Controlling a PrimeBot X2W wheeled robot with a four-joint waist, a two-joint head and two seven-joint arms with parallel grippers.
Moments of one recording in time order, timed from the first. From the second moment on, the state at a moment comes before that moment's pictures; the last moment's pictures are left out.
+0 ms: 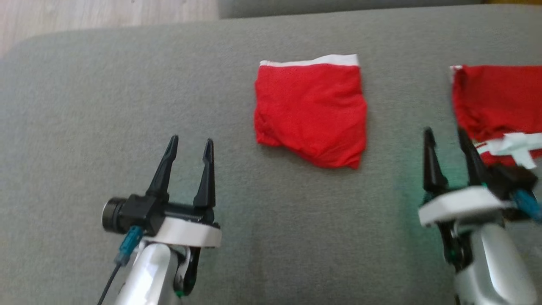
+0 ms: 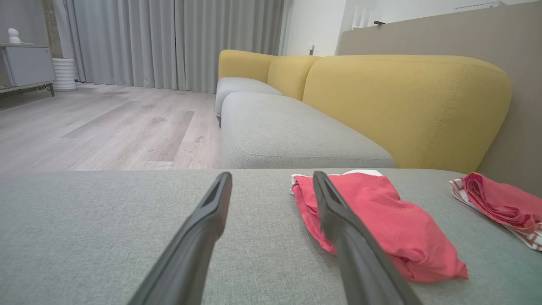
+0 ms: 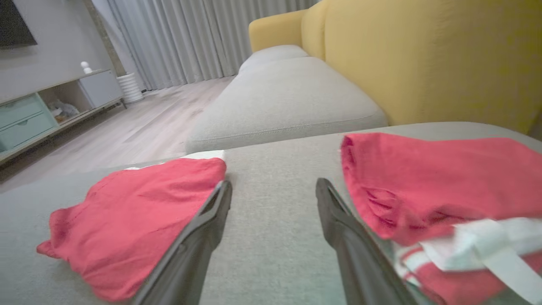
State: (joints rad) left arm -0.22 0.04 -0.28 0.26 -0.22 -0.03 -0.26; right arm -0.20 -0.05 -0.04 0.30 0.17 0.13 -0.16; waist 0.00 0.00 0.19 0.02
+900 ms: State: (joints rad) left arm -0.34 0.04 -0.34 0.27 -0.30 0.00 -0.26; right arm -0.63 -0.07 0.12 0.78 0.21 0.13 0.03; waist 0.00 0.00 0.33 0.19
